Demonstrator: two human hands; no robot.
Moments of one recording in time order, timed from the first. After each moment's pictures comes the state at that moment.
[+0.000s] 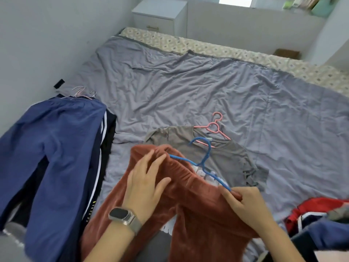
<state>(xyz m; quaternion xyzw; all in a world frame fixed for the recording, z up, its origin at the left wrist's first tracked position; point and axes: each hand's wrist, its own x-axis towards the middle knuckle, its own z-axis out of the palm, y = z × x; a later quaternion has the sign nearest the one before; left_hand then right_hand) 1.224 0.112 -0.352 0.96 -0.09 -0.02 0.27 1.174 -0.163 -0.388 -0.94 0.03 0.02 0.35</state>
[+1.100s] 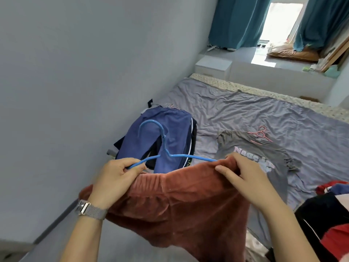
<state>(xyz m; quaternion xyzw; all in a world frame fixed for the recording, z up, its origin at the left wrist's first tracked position) 0.835 0.554 -0.042 0.91 0.07 0.03 0.40 0.860 0.241 -0.073 -0.93 -0.09 -0.04 0.37</state>
